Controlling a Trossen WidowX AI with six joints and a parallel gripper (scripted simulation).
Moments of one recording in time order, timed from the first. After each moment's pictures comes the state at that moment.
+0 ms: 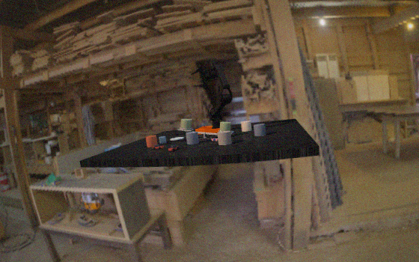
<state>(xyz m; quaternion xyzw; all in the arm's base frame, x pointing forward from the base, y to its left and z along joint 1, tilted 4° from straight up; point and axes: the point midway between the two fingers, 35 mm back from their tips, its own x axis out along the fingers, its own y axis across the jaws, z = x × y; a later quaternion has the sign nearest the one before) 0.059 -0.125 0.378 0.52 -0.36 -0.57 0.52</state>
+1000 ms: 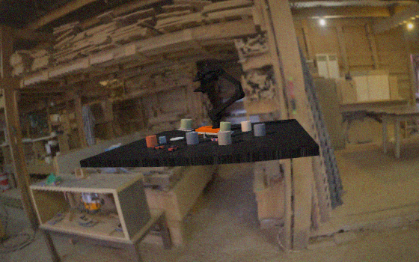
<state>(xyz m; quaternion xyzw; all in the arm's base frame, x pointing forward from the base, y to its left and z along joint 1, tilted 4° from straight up) 0.081 -0.121 0.335 0.50 -0.04 -0.46 0.73</state>
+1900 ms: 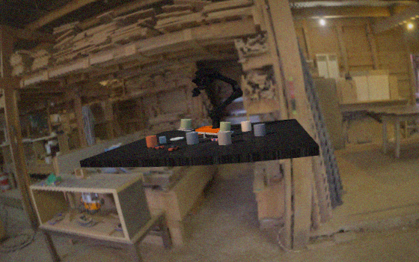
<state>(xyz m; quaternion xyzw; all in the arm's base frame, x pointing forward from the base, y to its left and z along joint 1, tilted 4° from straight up) 0.130 -0.107 0.288 0.33 0.21 -0.29 0.87</state>
